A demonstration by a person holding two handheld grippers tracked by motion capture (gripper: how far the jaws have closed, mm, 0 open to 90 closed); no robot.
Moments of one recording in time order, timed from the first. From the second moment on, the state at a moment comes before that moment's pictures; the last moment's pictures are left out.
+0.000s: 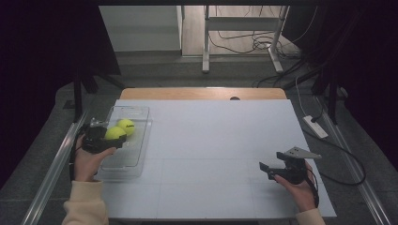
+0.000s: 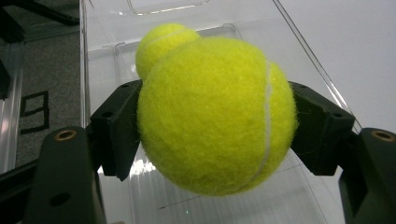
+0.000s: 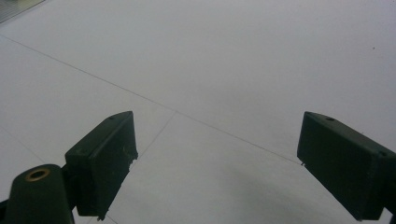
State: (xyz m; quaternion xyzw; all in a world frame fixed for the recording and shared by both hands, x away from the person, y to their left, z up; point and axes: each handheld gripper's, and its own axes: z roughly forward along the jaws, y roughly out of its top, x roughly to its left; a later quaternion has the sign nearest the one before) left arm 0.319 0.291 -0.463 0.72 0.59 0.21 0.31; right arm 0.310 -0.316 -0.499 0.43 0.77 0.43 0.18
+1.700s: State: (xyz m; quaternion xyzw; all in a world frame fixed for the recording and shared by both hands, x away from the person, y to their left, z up) left arm 0.303 0.286 -0.449 0.70 0.55 0.20 0.41; right arm 0.314 -0.315 -0.501 0.43 0.77 0.43 0.18
